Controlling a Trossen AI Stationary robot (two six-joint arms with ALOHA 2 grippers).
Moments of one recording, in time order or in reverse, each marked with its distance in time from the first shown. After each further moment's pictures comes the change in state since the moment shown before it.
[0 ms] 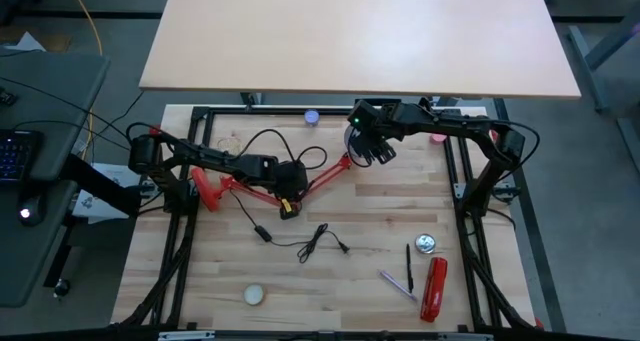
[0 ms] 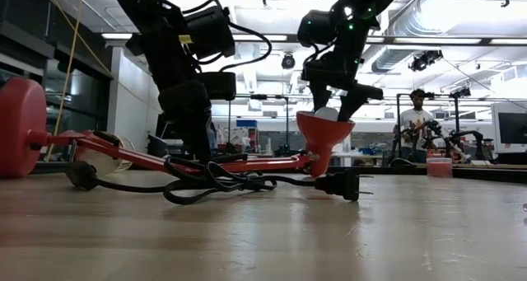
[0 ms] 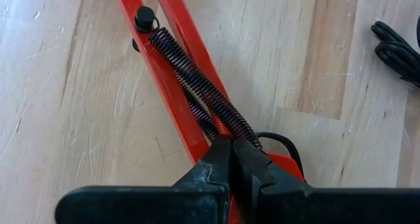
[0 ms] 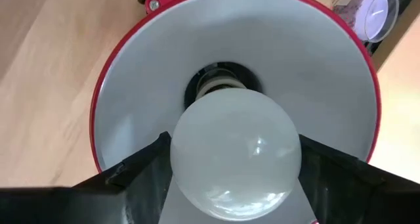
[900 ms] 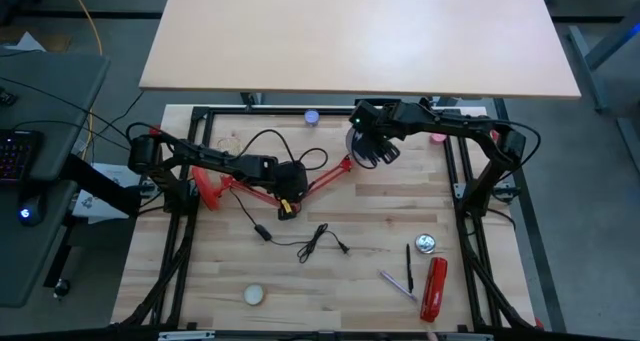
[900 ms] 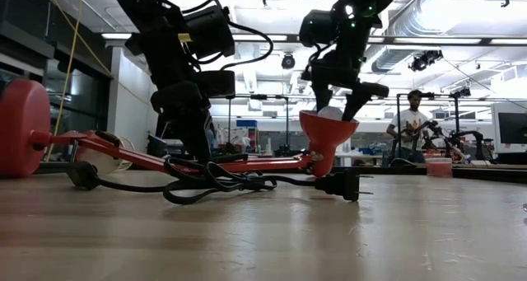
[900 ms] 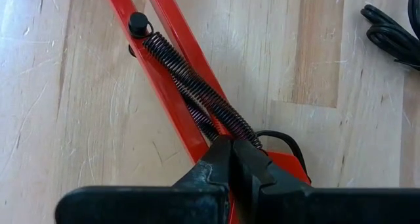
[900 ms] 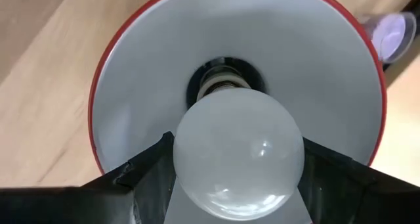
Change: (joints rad) left arm -0.002 0.001 0.000 -0.003 0.002 0.086; right arm -0.003 -0.004 0.003 -0.043 -0.024 -0.117
